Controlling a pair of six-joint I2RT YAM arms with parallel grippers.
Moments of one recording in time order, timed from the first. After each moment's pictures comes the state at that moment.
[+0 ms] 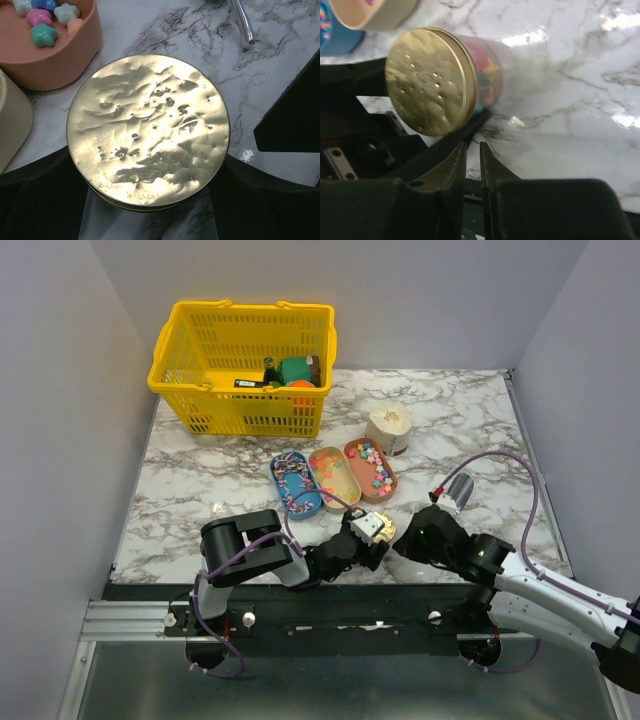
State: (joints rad) left arm -1.23 1.93 0.57 1.08 -0.35 -0.21; right arm 0.85 0.77 0.45 -0.52 0.24 1.00
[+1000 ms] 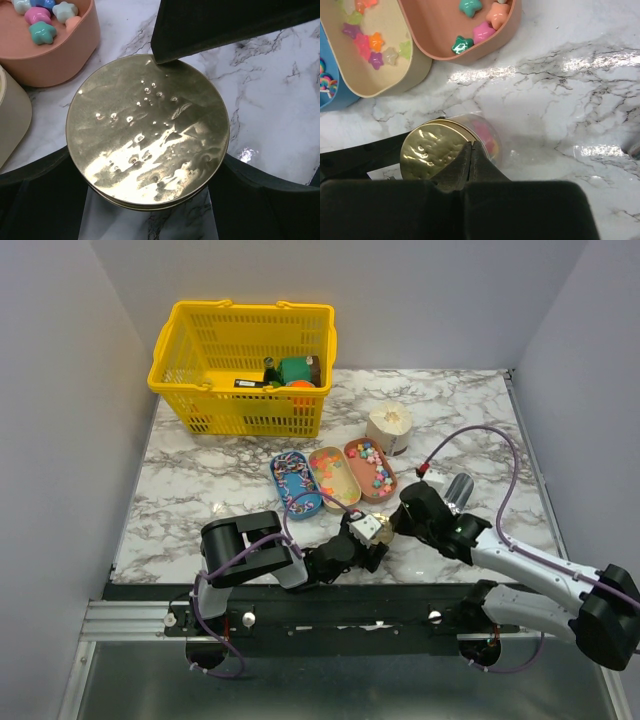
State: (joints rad) left arm -1.24 1.93 0.54 1.11 -0.35 -0.20; right arm 0.78 1.07 0.58 -0.35 0.32 0.80
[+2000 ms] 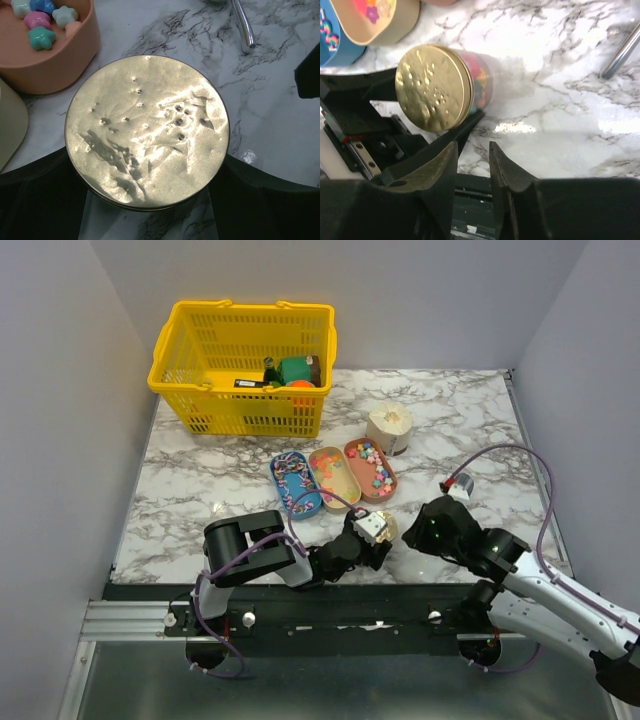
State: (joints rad) left arm -1.24 1.95 0.60 1.05 -0.38 -0.21; right arm 0.79 0.72 0.56 -0.69 0.25 0.91
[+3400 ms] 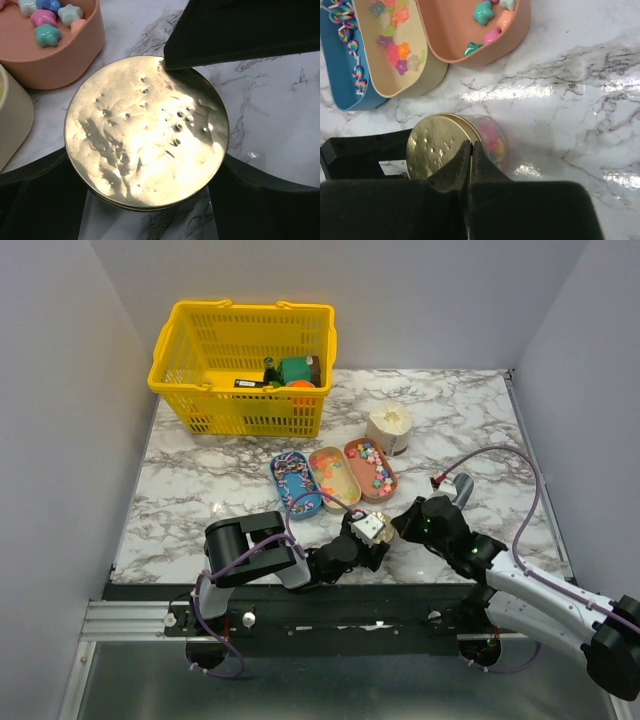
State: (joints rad) left arm -1.24 1.95 0.57 1.09 -0.39 -0.21; right arm 0.72 0.88 0.36 -0.13 0.23 0.80
